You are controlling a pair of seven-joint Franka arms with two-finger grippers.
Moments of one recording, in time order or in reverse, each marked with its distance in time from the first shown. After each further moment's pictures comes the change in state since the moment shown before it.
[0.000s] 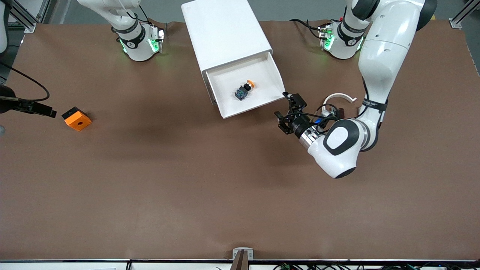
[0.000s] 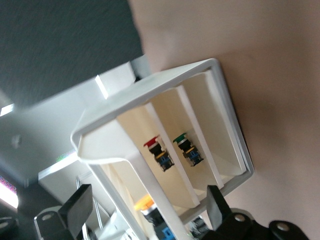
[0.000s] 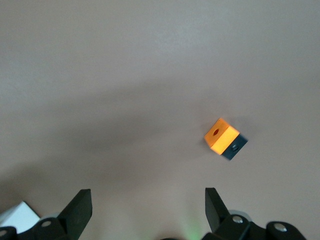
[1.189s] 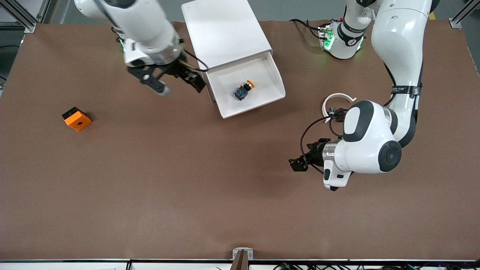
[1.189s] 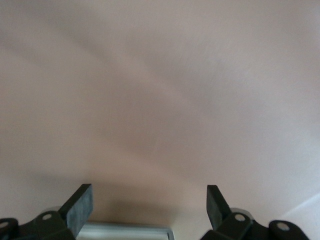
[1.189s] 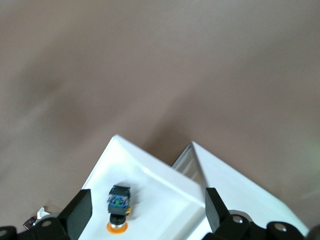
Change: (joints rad) left arm -0.024 -0.096 0.039 0.119 0.423 0.600 0.940; right arm 0.755 0.030 0.018 0.003 0.152 0.209 1.137
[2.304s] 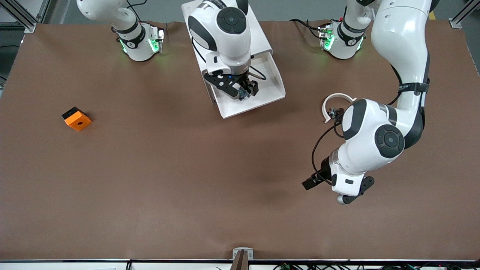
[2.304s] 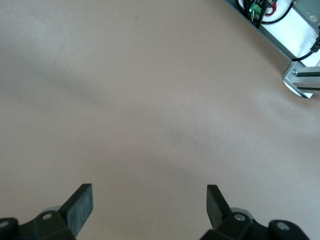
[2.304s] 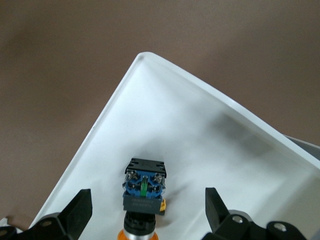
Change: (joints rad) left arm -0.005 -0.003 -0.002 0.001 0.230 0.219 0.024; right arm 0.225 0.231 -0.007 -0.006 -0.065 0.200 0.191
